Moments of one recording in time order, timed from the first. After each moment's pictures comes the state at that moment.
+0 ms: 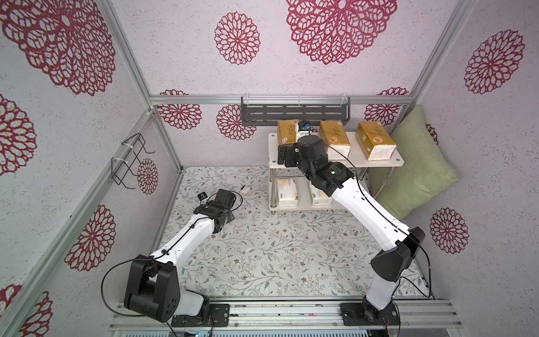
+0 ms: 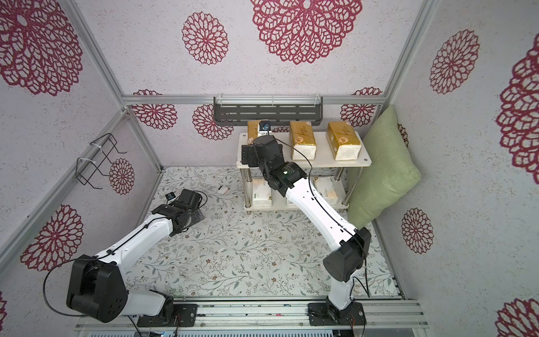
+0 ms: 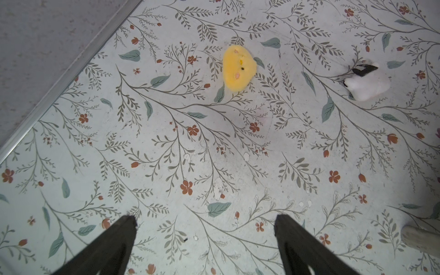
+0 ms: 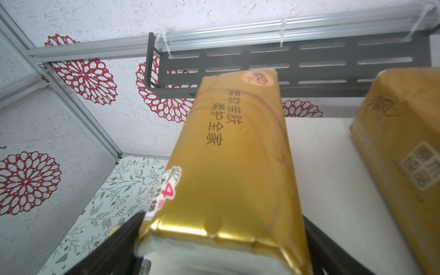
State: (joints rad) left arm -0.31 1.41 1.02 -0.77 -0.50 -0.85; right arm 0.70 1.79 2.01 -0.53 0.39 0.31
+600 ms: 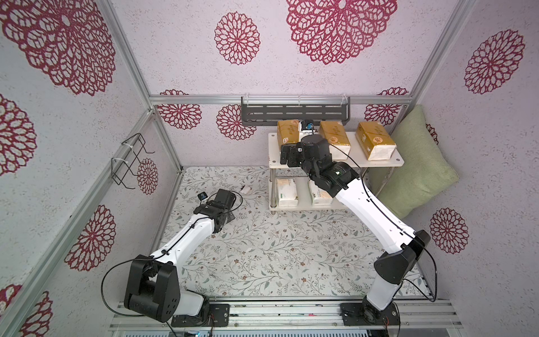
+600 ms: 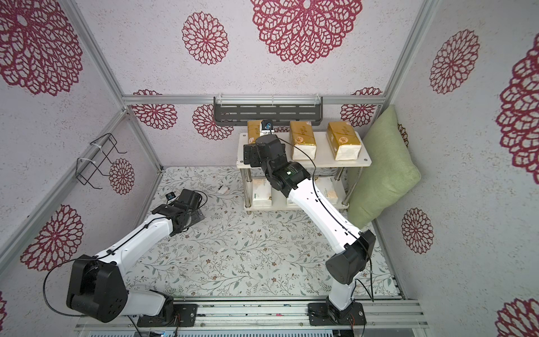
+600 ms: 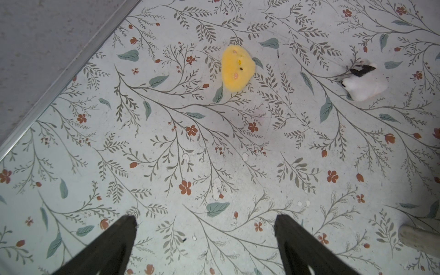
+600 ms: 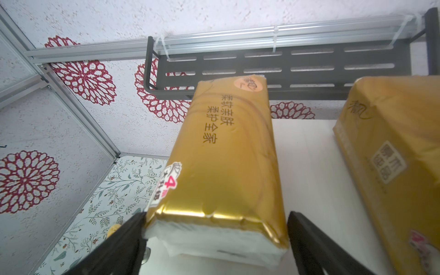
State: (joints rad) left arm -0.31 1.41 1.02 -0.77 -0.49 -0.85; right arm 0.70 1.76 2.01 -0.56 0.42 0.29
